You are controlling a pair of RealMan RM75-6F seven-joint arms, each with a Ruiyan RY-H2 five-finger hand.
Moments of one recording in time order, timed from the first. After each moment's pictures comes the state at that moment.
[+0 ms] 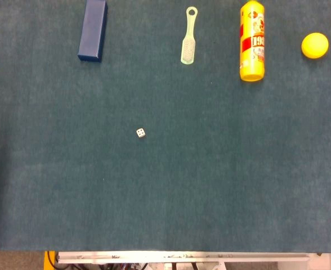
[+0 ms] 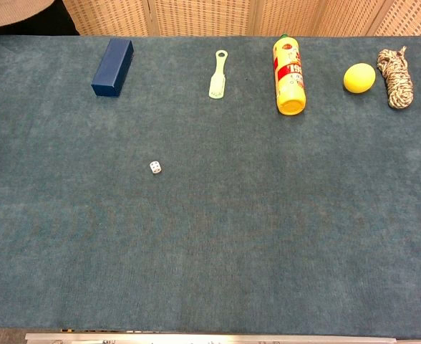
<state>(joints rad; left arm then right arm) -0.11 -1.16 -0.03 -1.57 1.44 1.43 0.23 0.09 -1.08 0.03 -1.61 -1.54 1.45 -0.04</state>
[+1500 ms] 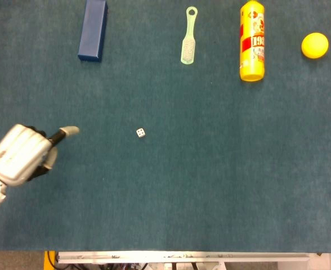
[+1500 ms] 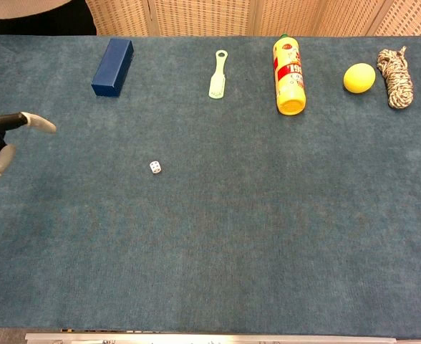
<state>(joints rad) -0.35 -1.03 0.06 -1.70 1.81 1.18 0.02 0.07 -1.05 0.05 -1.59 -1.55 1.52 0.10</state>
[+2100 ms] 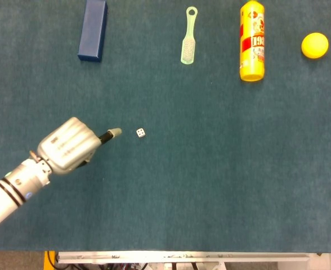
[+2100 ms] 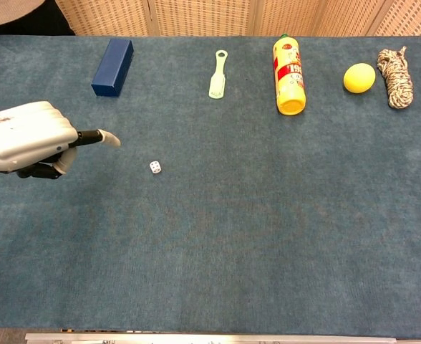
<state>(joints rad) -0.55 -1.10 0.00 -1.78 1.70 0.88 0.32 0.06 -1.03 0.07 -1.59 -1.52 1.52 0.15</state>
